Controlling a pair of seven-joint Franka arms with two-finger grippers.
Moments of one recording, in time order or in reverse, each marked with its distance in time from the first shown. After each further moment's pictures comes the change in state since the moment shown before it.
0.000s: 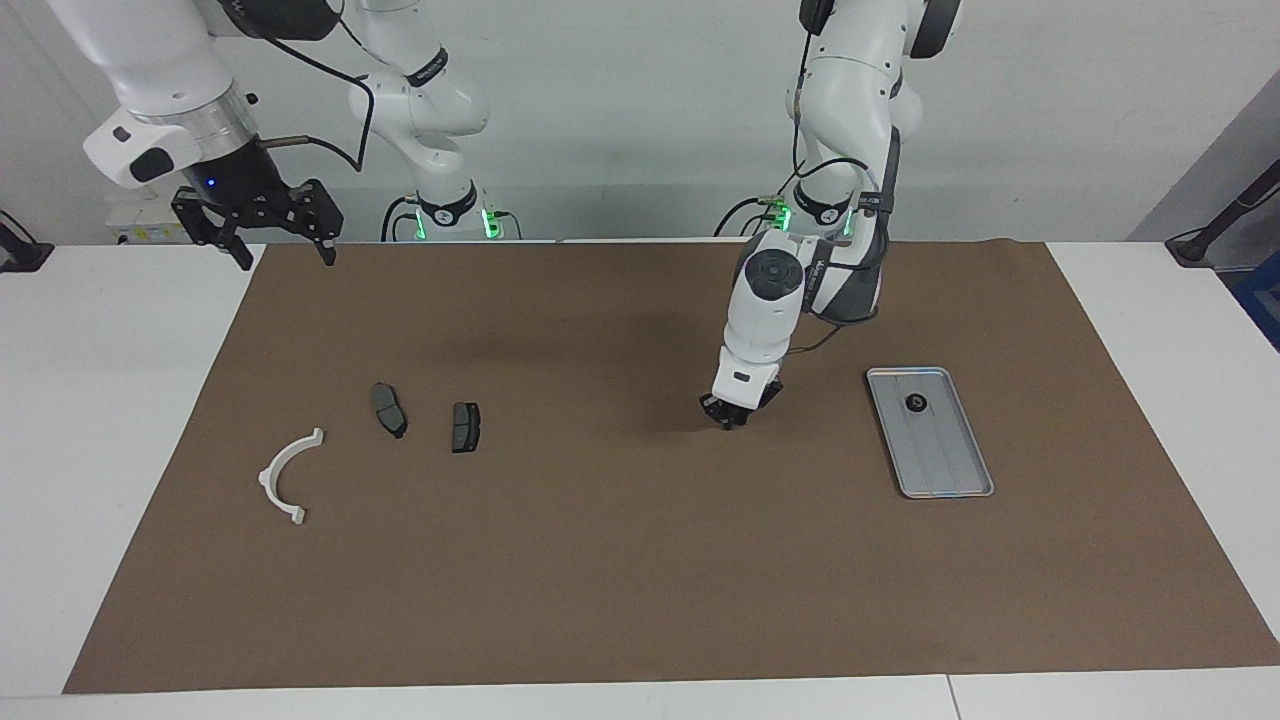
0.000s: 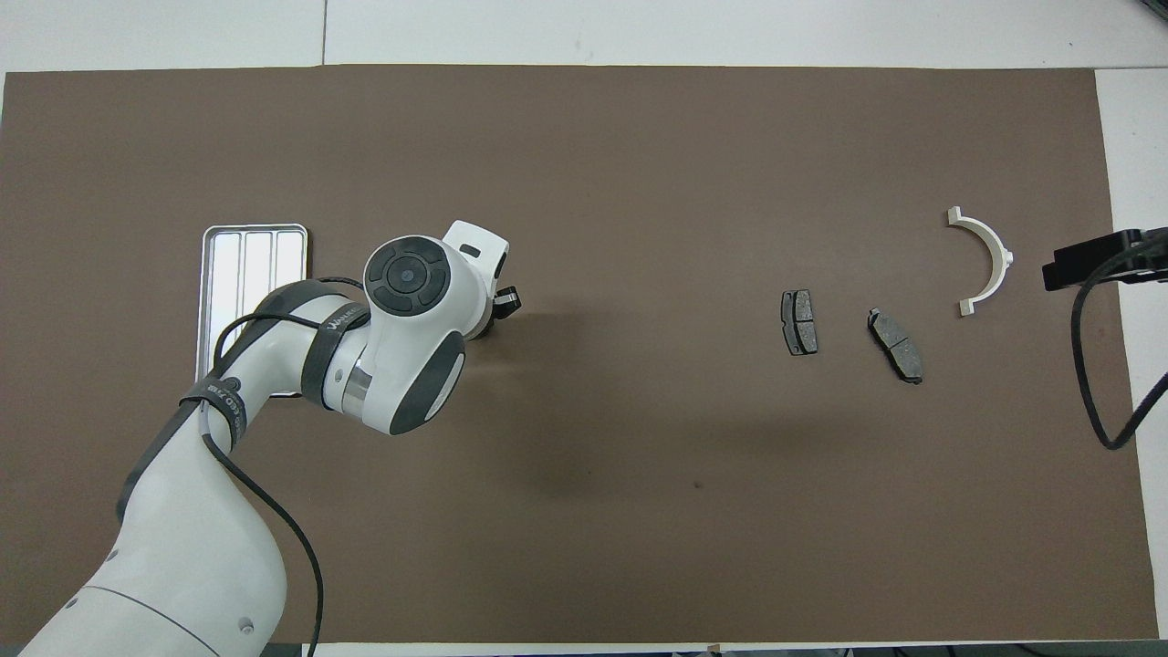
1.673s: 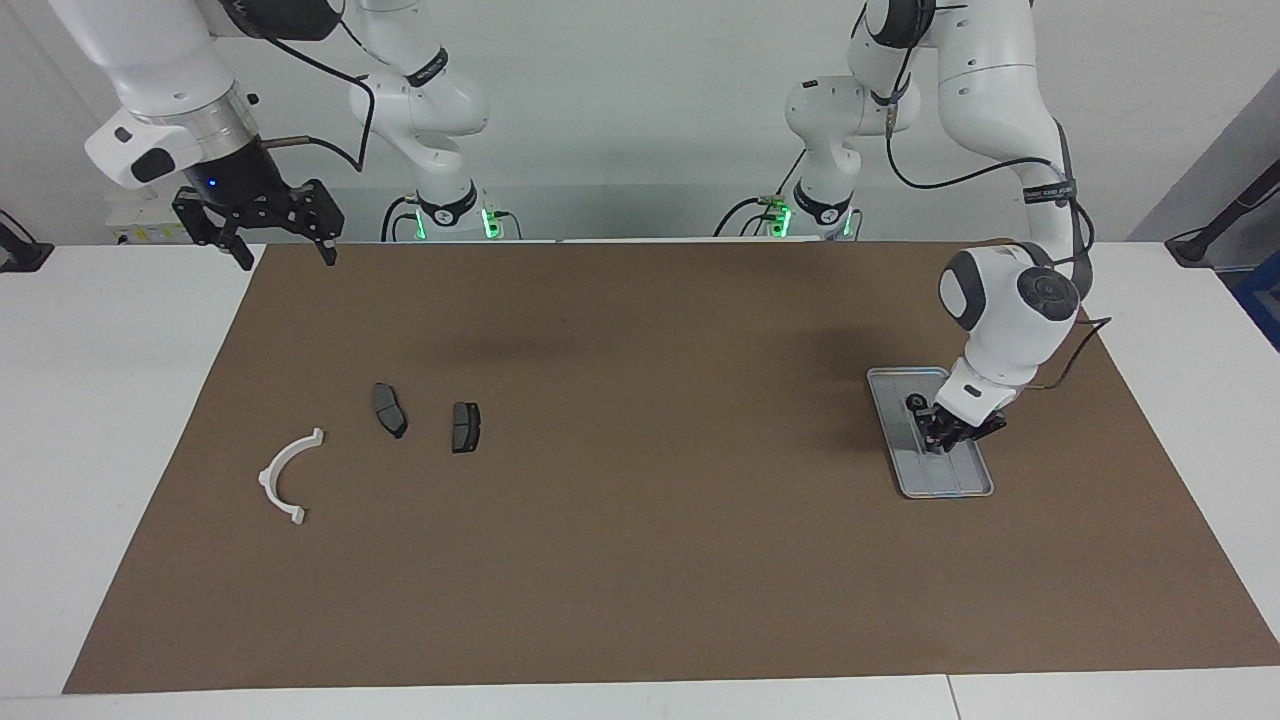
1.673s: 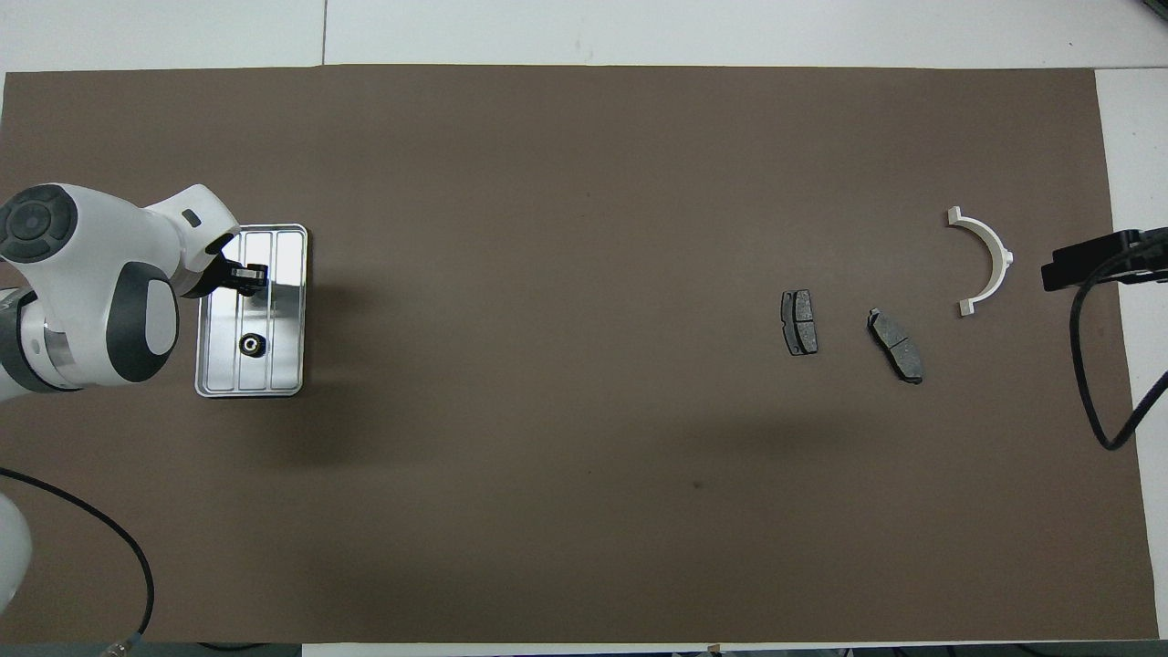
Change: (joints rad) left arm 0.494 -0.023 0.013 -0.037 0.004 0.044 0.943; right arm 0.000 0.000 0.001 -0.001 0.000 0.000 0.000
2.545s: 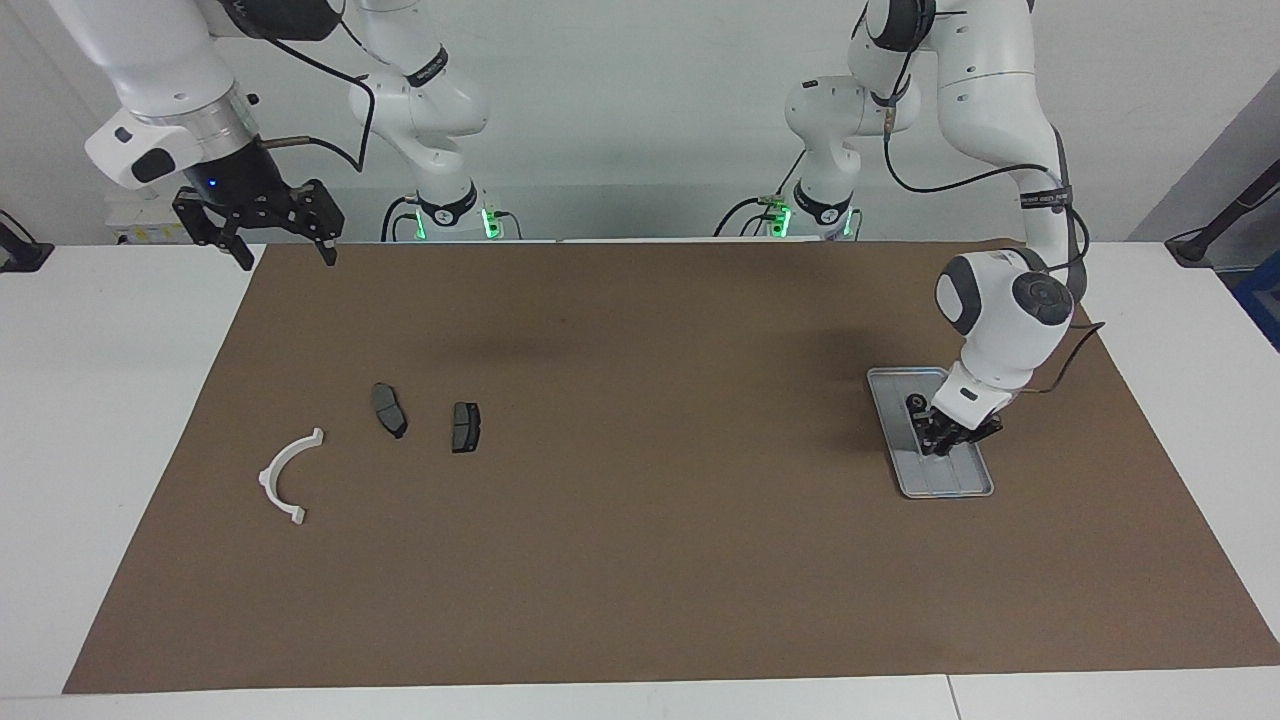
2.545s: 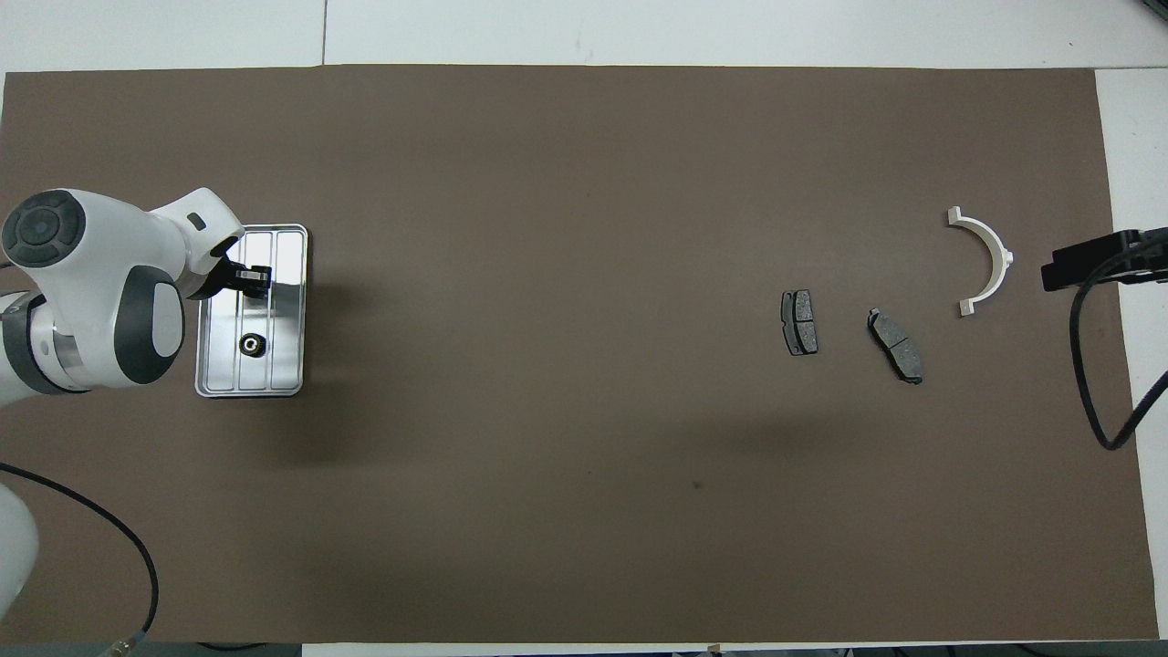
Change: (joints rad) left arm 0.001 0.009 -0.001 -0.011 -0.004 0.025 0.001; right arm 0.000 0.000 0.000 0.000 0.000 0.000 0.000
